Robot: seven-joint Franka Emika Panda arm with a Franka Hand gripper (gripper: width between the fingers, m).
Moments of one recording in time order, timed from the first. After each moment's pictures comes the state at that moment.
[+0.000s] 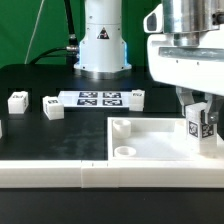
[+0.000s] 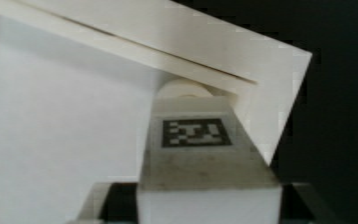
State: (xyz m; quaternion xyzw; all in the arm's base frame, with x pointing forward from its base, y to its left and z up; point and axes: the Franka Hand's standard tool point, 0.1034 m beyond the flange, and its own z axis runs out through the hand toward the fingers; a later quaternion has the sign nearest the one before) arm 0.635 0.110 0.080 -0.78 0.62 -0.01 0.08
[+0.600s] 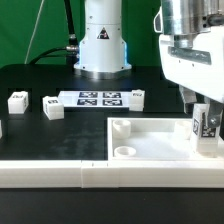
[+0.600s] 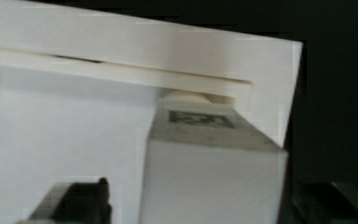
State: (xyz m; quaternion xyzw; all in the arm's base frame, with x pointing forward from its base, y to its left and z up) arm 0.634 0.113 0.080 -0.77 0.63 0.00 0.08
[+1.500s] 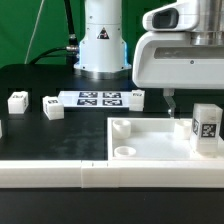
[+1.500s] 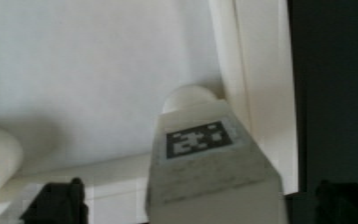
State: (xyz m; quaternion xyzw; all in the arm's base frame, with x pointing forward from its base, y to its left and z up) arm 0.633 0.118 0.081 -1.00 0.09 -0.03 0.02
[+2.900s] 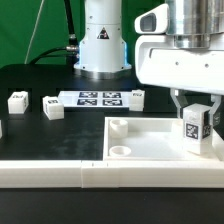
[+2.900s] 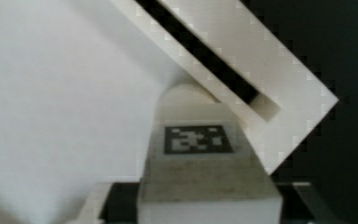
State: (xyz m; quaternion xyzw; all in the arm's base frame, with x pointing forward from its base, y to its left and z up) arm 0.635 0.109 0.077 -0.87 0.49 -0.02 0.05
